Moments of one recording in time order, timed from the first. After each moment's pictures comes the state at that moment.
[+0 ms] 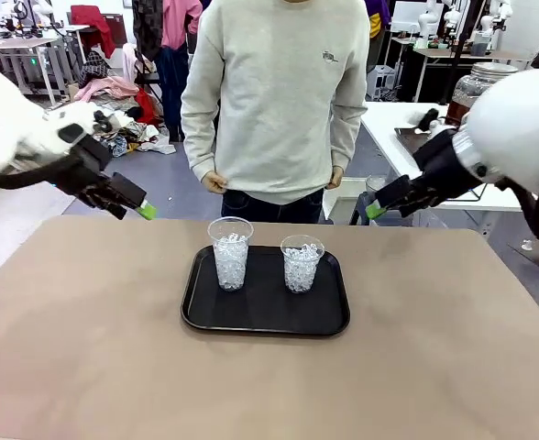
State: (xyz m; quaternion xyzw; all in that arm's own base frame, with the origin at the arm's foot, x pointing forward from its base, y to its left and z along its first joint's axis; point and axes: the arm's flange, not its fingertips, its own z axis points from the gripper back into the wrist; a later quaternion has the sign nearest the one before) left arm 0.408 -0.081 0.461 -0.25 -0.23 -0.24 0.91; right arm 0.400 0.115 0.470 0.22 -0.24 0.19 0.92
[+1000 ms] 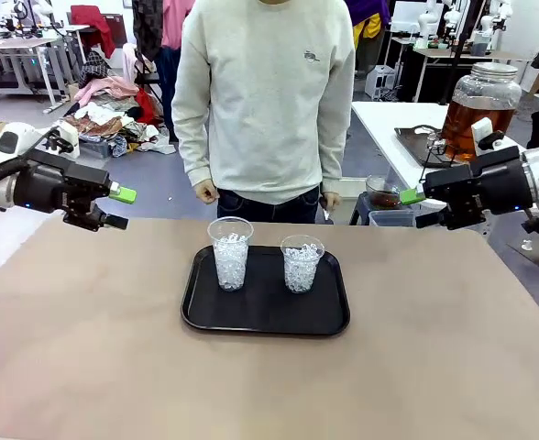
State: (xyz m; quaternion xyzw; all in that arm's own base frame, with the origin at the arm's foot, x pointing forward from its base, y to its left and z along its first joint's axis) left arm 0.408 -0.023 0.417 -0.52 -0.18 -0.14 0.82; right arm 0.388 0.038 0.441 0.45 -0.20 0.08 0.86
